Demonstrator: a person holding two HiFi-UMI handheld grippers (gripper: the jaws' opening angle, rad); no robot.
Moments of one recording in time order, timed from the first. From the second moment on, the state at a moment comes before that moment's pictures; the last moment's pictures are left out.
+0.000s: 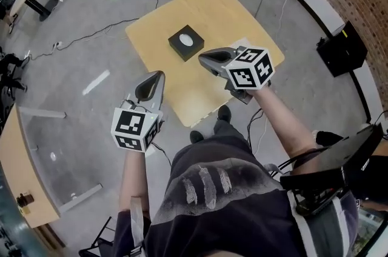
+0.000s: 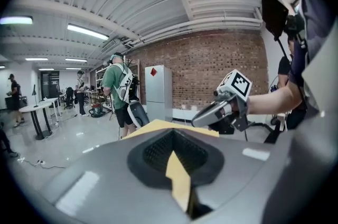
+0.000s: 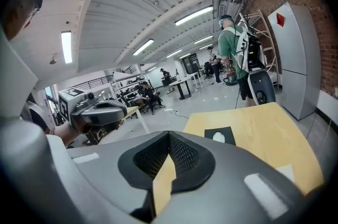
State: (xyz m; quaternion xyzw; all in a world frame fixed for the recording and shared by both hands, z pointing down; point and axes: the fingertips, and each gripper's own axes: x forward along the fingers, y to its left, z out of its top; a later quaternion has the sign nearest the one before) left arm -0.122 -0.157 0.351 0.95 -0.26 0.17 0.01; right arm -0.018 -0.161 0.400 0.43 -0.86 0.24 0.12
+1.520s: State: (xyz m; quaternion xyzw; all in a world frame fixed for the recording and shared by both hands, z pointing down) left arm -0.051 0.003 0.333 0.95 -0.26 0.14 0.08; right arm 0.004 -0.006 0.332 0.30 -0.89 0.32 -0.12
